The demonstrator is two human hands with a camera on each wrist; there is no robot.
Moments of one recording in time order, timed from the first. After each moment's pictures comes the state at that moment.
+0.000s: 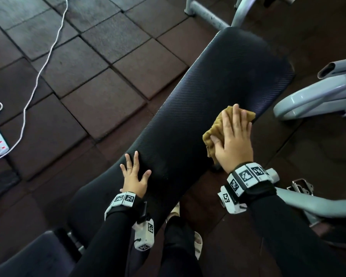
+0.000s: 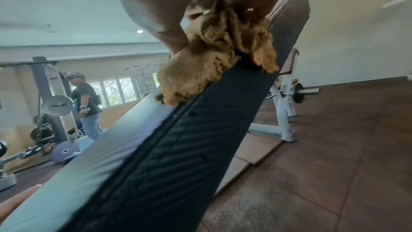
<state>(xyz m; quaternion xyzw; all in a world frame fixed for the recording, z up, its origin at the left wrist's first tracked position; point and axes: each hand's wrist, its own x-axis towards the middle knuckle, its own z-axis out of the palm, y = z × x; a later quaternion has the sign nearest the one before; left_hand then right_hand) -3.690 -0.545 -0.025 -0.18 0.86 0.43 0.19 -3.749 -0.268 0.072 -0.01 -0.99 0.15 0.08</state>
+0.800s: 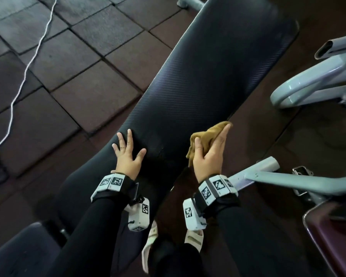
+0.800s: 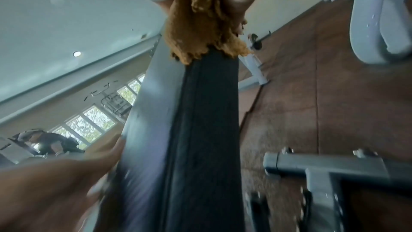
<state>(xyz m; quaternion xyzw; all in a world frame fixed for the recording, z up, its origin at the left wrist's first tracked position) -3.689 -0.550 -0.041 -0.14 0.87 0.44 0.17 -3.666 -0.339 -0.003 -0.18 -0.84 0.49 0.16</state>
